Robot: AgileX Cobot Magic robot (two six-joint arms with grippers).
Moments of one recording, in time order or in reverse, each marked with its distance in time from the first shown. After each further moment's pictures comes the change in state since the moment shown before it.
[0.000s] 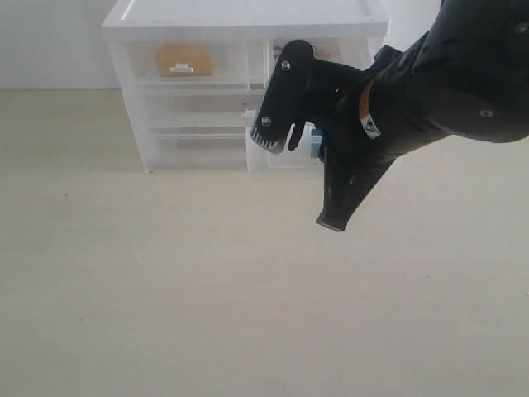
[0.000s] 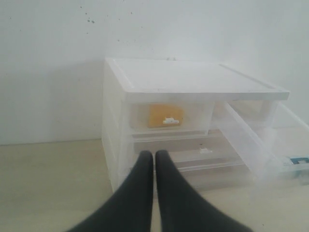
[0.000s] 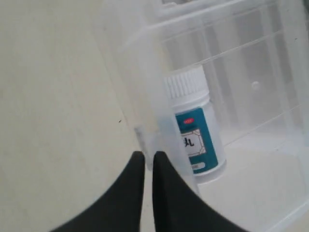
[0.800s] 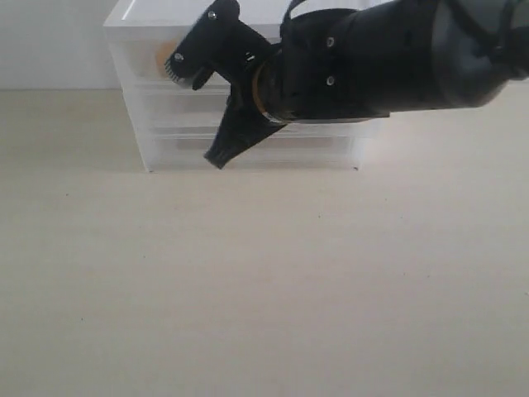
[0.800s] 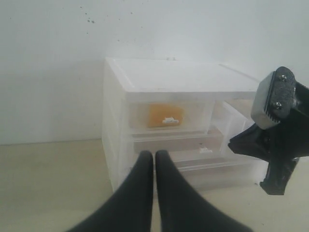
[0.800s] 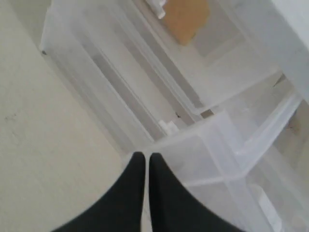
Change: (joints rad) left arm 0.000 0.000 0.000 0.000 0.000 0.000; right arm -0.019 0.321 -0.276 -0.589 -0.167 0.876
